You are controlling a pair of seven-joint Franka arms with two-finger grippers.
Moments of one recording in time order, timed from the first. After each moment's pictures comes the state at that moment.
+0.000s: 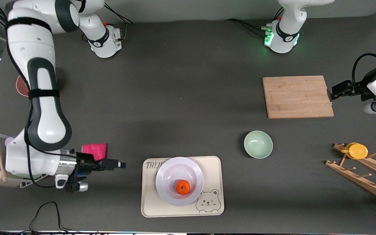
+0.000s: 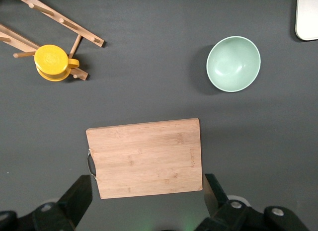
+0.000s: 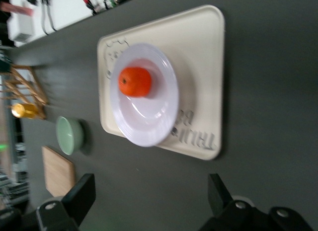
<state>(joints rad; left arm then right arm) 0.00 0.06 -0.02 -1.59 0.00 1.54 0.05 0.18 0.69 -0.13 -1.30 0.79 1.91 -0.24</state>
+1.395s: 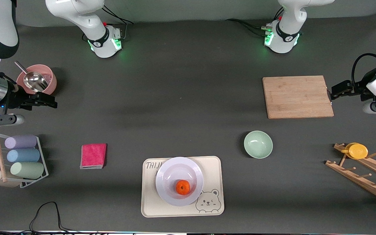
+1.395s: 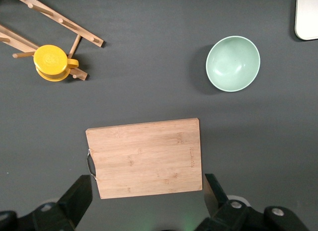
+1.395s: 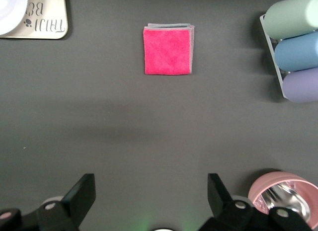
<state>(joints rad) 0.00 0.06 -0.02 -1.59 0.00 1.54 0.05 0.21 0.12 -0.20 -1.55 0.04 1.51 -0.04</state>
